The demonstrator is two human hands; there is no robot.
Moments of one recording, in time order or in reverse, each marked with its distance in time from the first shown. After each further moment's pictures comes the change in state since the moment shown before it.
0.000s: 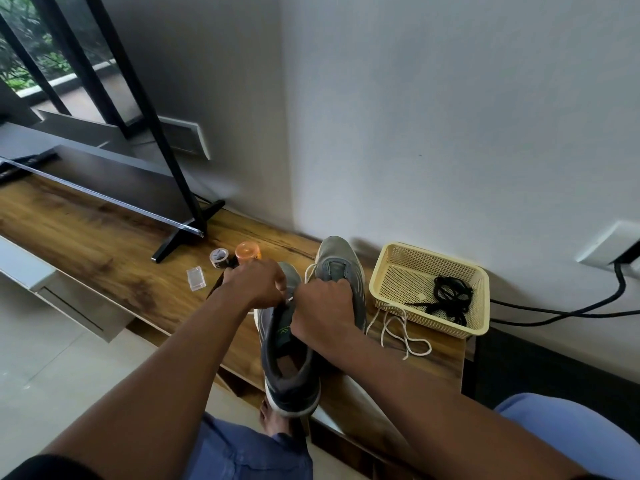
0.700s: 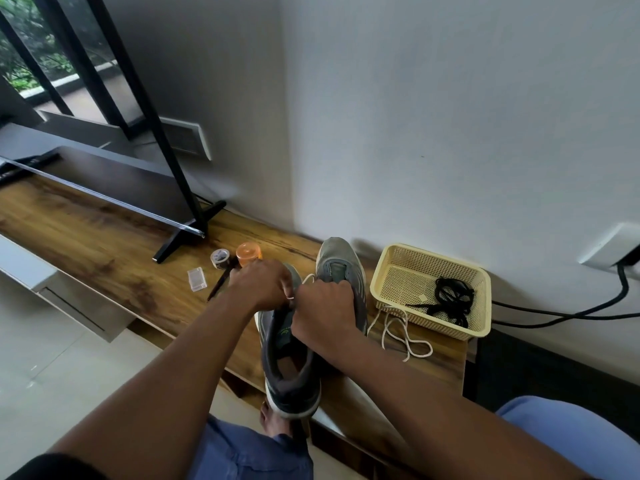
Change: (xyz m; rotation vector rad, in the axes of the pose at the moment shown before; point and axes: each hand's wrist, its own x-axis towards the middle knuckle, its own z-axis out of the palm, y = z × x) left_hand -0.008 0.010 -0.002 -0.018 0.042 0.047; right_hand 0.001 0.000 0.002 0.006 0.014 -0.003
